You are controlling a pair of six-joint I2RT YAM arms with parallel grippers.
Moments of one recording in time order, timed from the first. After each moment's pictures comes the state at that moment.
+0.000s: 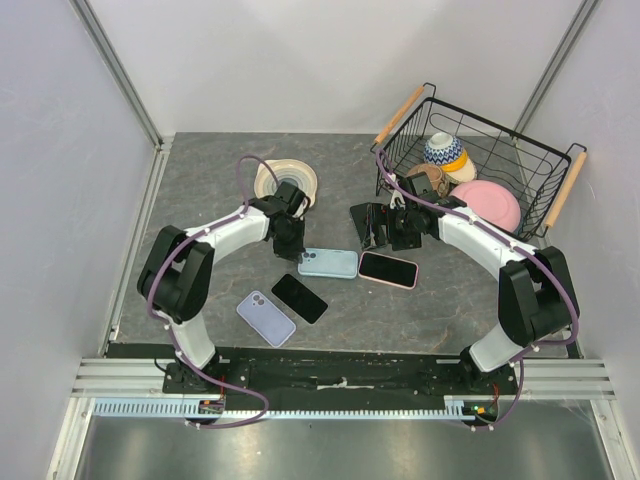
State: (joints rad) left arm -0.52 1.79 1.18 -0.60 0.08 -0.48; right arm 0.39 1.59 1.10 -0.53 -0.29 0.36
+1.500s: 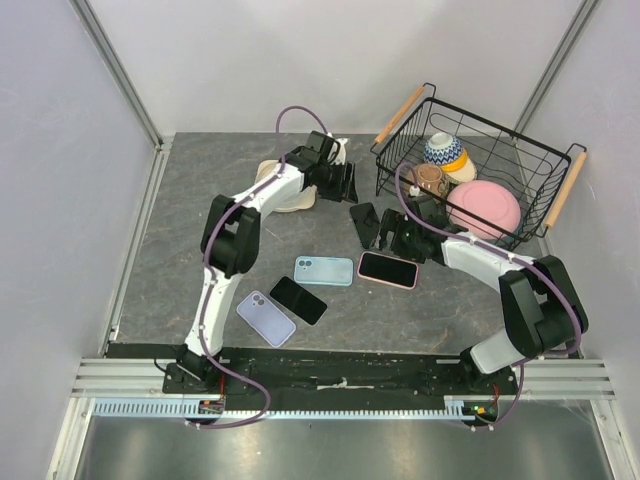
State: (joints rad) left arm -0.51 2.31 1.95 -0.52 0.33 -0.29; right arm 0.39 1.52 0.83 -0.20 -0.06 0.65
